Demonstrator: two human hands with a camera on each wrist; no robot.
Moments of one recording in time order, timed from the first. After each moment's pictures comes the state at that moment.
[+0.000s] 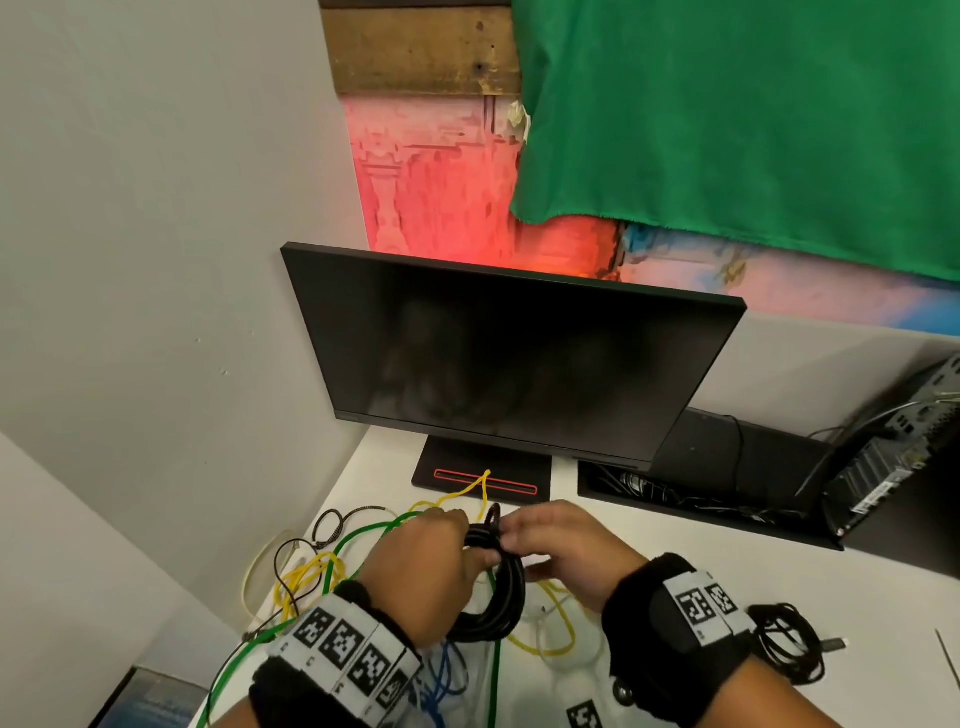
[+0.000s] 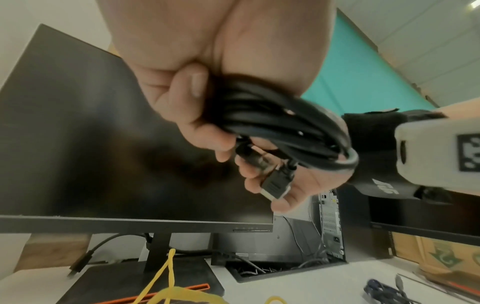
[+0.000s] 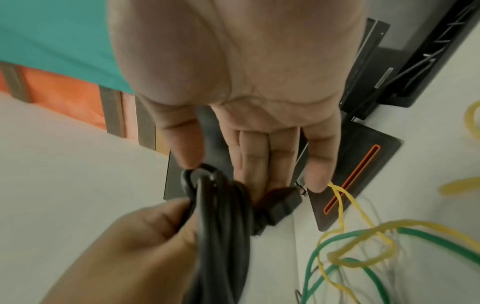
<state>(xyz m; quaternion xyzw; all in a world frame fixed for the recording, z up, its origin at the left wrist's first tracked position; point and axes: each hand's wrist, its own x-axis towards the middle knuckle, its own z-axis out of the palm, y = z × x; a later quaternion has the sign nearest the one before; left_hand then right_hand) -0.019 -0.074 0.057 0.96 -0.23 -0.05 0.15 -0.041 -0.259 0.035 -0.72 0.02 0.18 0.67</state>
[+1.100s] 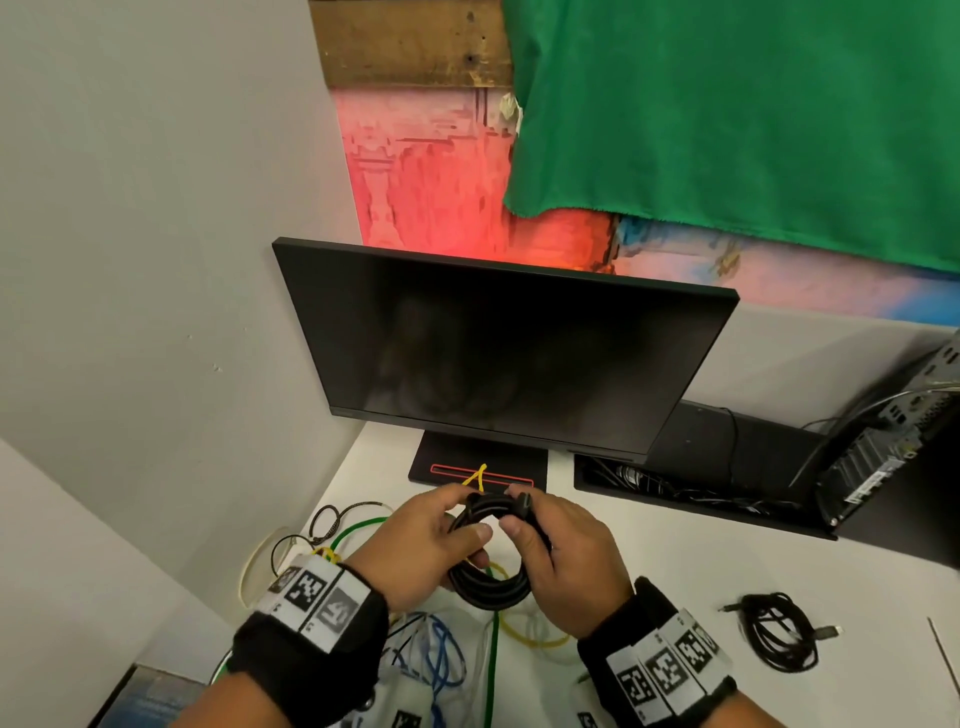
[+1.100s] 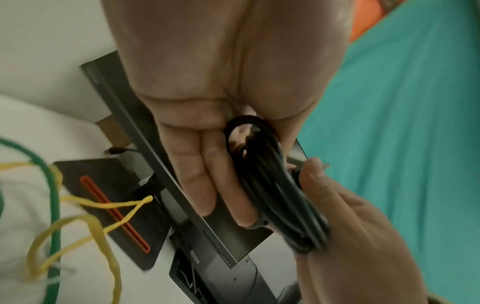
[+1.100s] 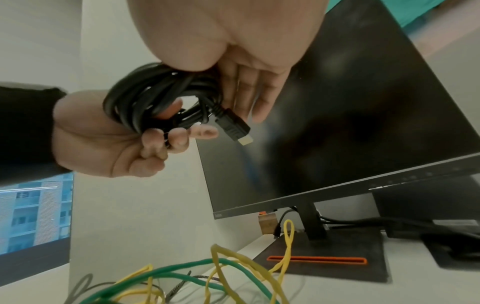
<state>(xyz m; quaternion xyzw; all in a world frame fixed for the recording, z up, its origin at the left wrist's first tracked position) -0.003 -0.064 0.048 0.77 -0.17 -0.25 0.56 -0.064 -0.245 0.019 -0.89 -0.09 -0.29 0.34</state>
